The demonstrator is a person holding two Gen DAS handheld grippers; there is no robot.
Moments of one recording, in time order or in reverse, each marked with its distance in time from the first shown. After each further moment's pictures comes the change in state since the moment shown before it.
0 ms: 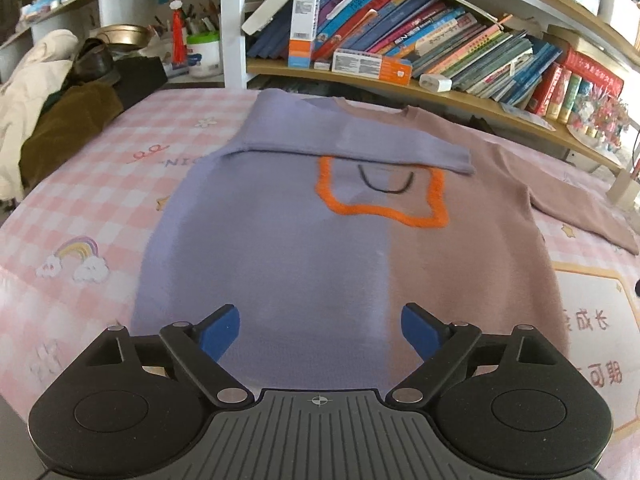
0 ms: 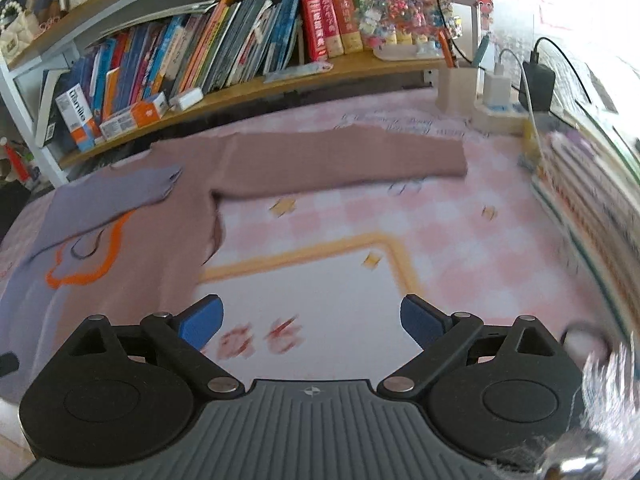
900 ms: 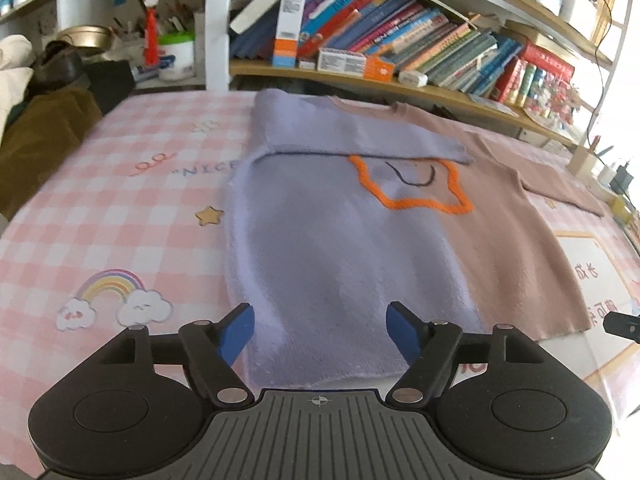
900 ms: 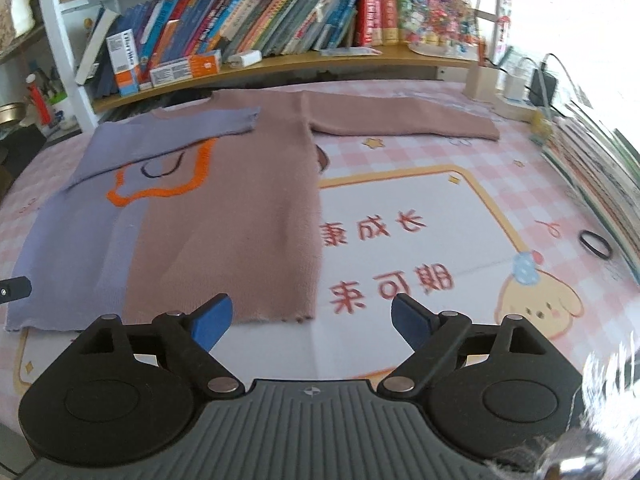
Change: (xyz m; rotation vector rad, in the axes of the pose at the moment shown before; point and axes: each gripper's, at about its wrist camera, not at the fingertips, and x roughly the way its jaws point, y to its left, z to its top) left arm 0.009 0.119 0.010 0.140 0.020 -0.229; right arm -0.055 0.154 -0.096 -0.049 0.016 -0.128
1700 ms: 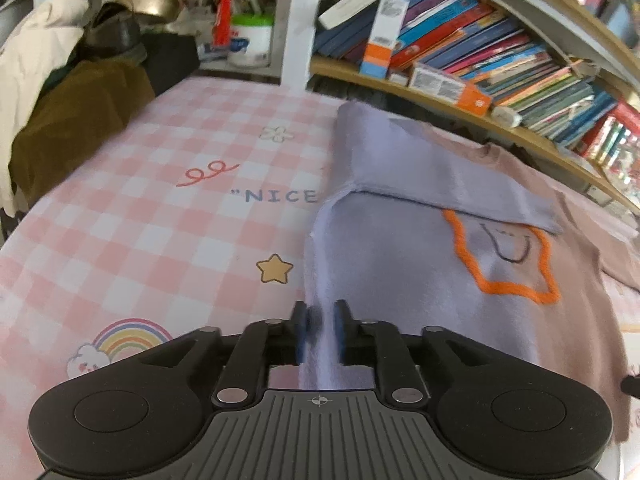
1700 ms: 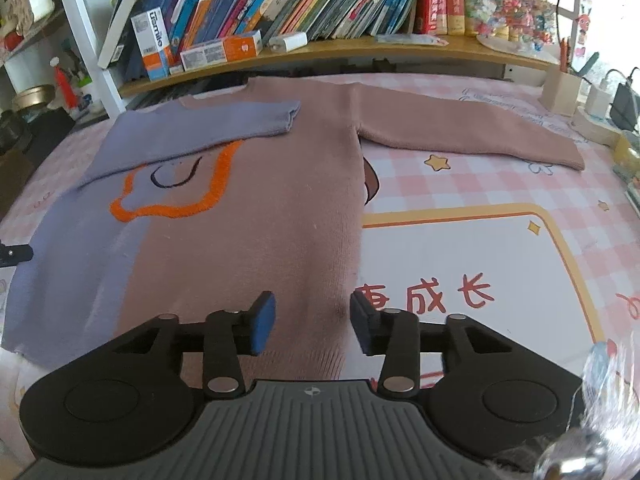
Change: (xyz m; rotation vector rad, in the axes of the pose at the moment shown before) left arm 0.043 0.043 0.046 -0.176 0.009 0.135; right arm 0.068 -0.001 0.052 -0.087 0.053 0.166
